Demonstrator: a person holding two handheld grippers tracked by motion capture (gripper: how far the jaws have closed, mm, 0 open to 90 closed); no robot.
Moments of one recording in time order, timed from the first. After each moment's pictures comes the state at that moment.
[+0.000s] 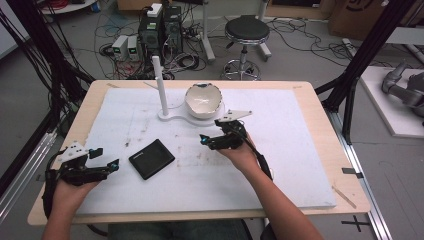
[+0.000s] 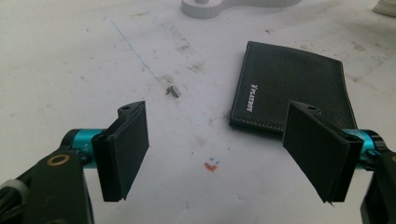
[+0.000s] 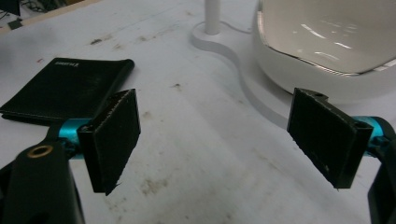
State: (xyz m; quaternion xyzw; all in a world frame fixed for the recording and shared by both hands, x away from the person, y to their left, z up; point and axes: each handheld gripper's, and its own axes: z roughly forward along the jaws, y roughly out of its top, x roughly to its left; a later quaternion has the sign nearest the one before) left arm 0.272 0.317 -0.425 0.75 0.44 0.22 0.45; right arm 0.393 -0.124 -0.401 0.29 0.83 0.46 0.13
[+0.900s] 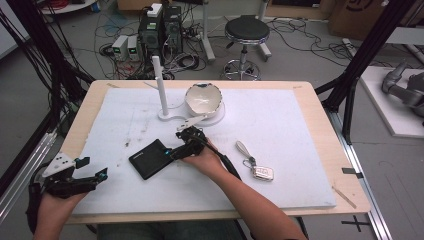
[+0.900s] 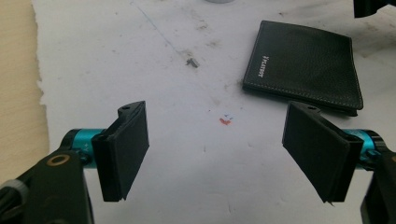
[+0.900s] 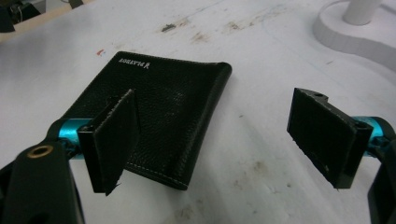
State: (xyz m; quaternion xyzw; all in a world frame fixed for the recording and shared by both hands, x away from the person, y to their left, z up) left arm 0.241 0.335 -0.425 0.74 0.45 0.25 0.43; right arm 0.394 -0.019 -0.433 0.24 0.86 0.45 0.03
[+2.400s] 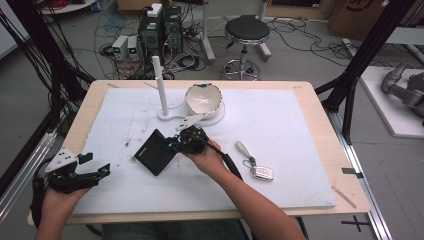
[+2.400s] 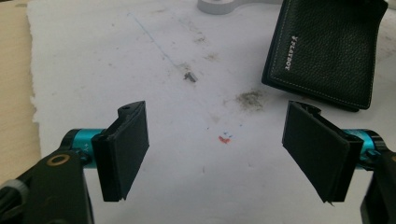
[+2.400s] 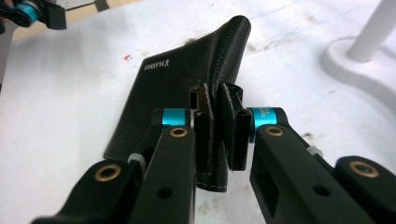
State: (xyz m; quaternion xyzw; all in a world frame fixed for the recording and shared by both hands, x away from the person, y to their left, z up) left arm 0.255 0.329 -0.422 0.74 0.45 0.25 0.44; right arm 0.379 -0.027 -0.401 0.19 0.87 0.45 0.06
